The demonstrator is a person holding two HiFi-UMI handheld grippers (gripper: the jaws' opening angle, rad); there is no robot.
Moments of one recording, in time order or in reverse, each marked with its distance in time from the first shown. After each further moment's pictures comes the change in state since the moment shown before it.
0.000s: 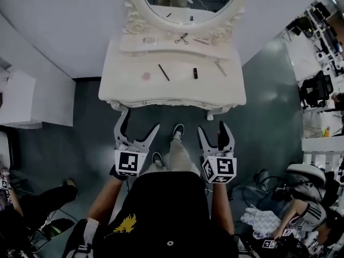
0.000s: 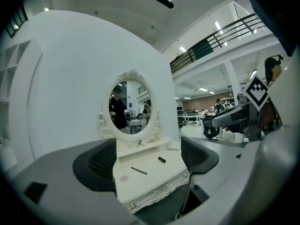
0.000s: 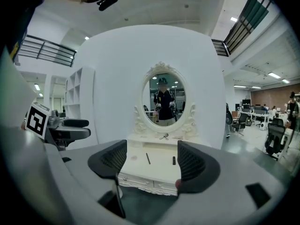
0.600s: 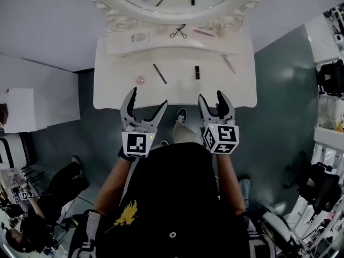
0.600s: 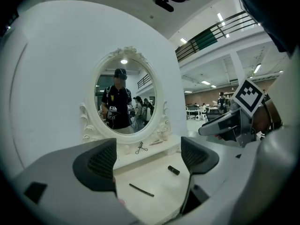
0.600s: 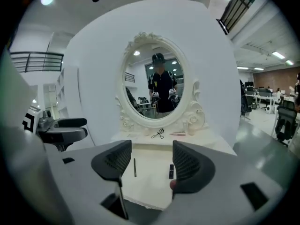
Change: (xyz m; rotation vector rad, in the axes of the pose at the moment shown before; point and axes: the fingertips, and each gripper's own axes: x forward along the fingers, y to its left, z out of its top) left arm 0.242 0.035 -0.012 -0.024 0.008 -0.007; right arm 0.239 -0.111 -0.003 0.094 0.109 0.030
